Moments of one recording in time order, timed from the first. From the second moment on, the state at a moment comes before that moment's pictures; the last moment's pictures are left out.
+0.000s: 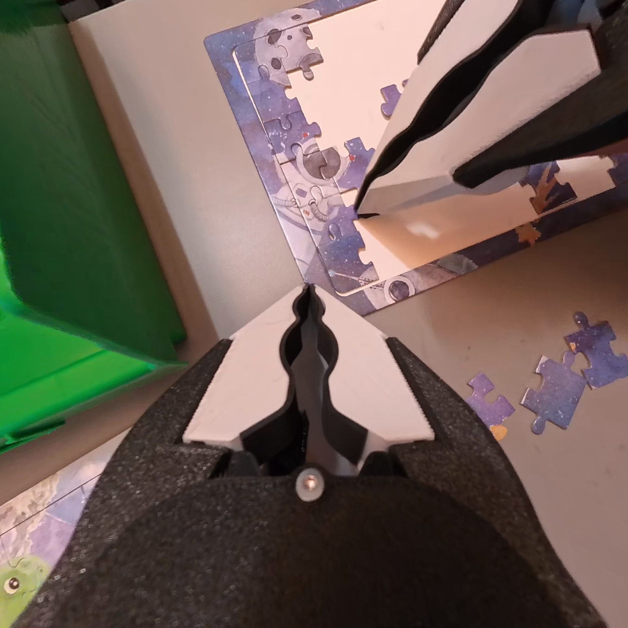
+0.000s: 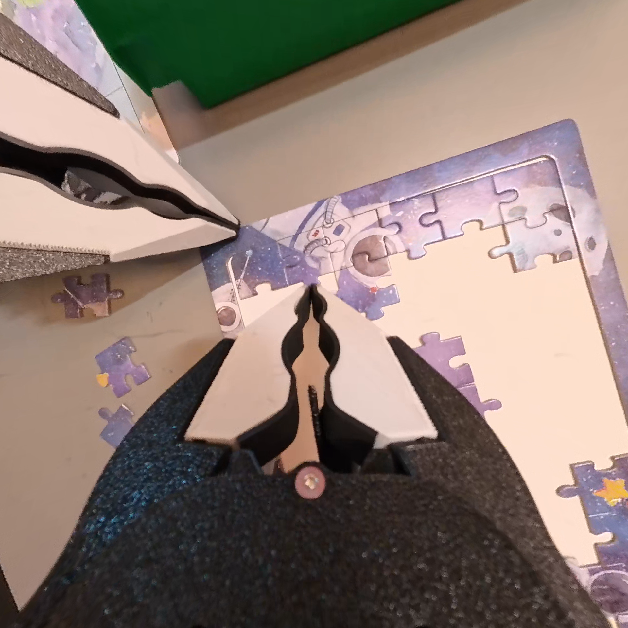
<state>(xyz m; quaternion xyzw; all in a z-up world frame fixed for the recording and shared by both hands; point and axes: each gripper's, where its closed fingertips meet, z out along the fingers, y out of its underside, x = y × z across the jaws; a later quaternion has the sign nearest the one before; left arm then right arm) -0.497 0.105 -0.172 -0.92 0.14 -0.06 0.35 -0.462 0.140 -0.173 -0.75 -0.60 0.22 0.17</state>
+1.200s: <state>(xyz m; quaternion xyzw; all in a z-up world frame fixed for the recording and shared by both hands) -0.491 0.103 -0.171 -0.94 0.11 -0.07 0.31 -0.474 0.127 -0.162 -0.72 -0.61 0.27 0.21</state>
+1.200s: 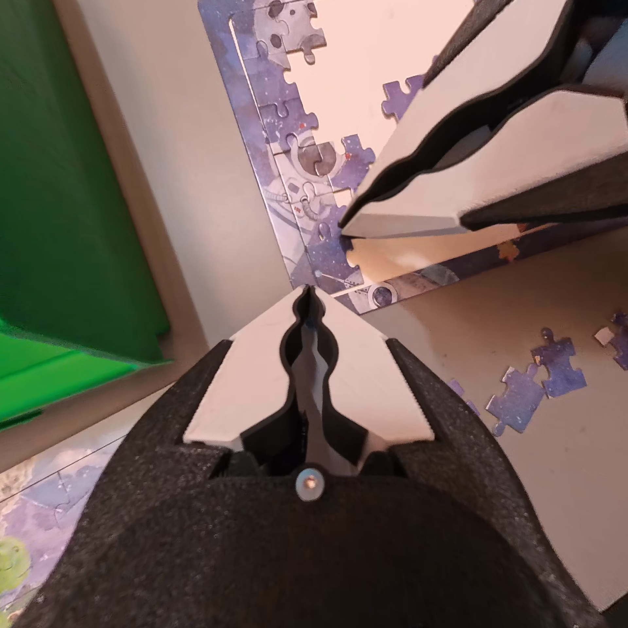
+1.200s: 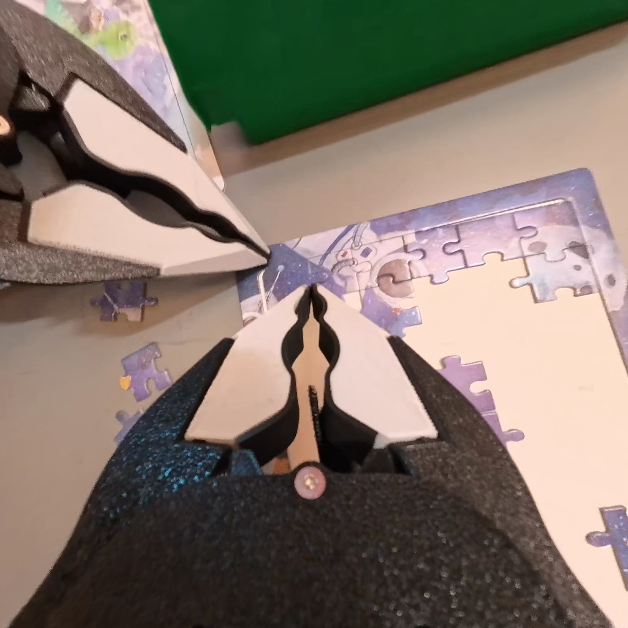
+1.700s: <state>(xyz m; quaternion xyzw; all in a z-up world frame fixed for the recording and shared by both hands) -0.491 0.104 -0.171 -0.94 0.10 -0.09 0.32 -0.479 0.119 -0.170 -0.72 -0.62 0.26 0.18</state>
